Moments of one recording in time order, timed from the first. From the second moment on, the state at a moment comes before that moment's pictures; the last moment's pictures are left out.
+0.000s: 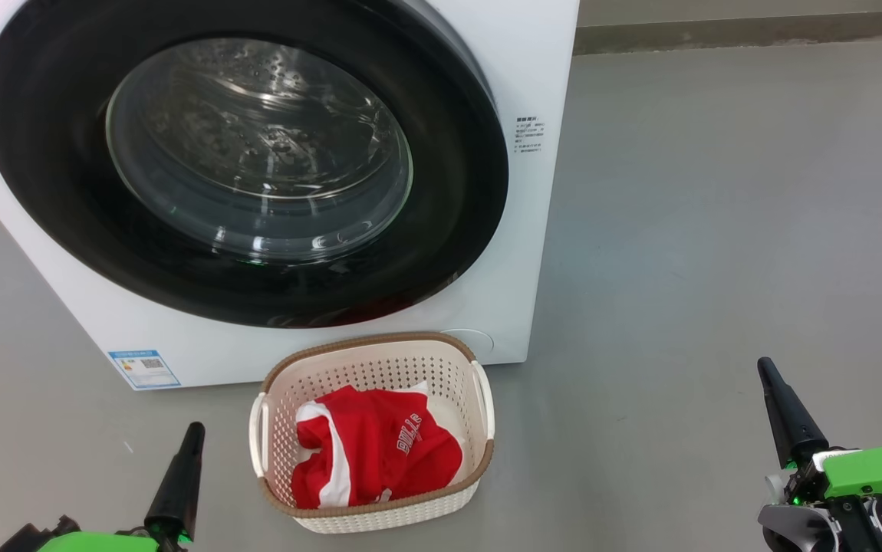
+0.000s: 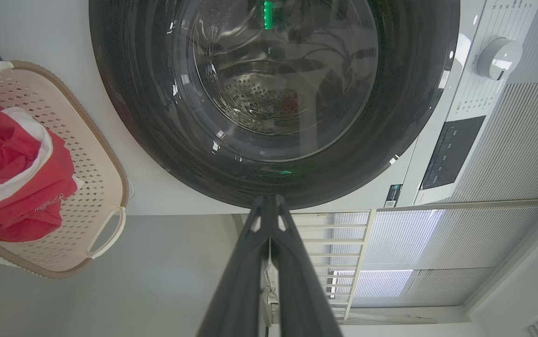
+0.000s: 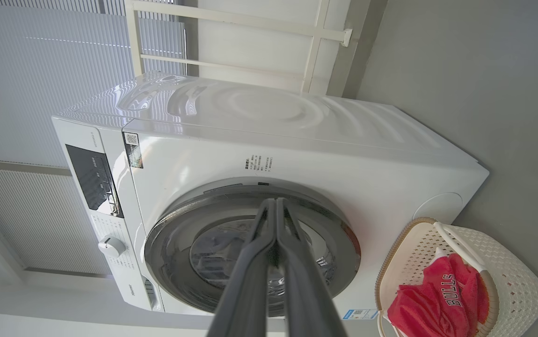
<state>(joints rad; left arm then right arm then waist) -0.07 0.04 0.08 0.27 -1.60 -0.12 0.11 -0.07 -0.04 -0.13 0.27 1.60 0.13 0.11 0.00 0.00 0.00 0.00</state>
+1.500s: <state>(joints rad) -0.07 0.04 0.08 0.27 -1.60 -0.12 0.11 -0.07 -0.04 -0.13 0.27 1.60 0.13 0.11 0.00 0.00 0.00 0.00</state>
